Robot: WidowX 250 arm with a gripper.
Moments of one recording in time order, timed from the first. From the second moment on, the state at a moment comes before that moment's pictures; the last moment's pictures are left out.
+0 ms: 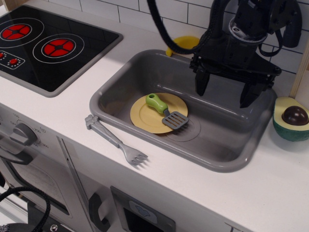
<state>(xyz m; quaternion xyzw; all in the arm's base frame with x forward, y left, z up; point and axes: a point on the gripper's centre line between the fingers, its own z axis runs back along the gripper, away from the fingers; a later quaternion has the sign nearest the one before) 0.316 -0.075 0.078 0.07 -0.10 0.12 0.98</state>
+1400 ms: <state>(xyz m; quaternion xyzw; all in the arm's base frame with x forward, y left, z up) 0.316 0.041 0.027 0.03 -0.12 0.47 0.87</state>
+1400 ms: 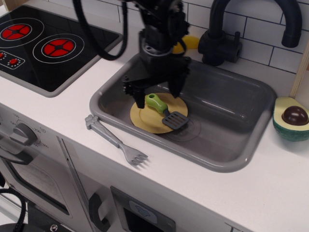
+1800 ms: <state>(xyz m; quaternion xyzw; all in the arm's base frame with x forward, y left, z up) 0.327 0.044 0.014 0.02 -0.11 0.52 0.85</state>
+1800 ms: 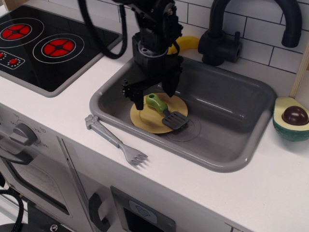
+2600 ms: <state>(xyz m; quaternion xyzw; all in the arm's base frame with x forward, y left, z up) 0.334 0.051 -0.015 0.04 -0.08 0.53 0.85</state>
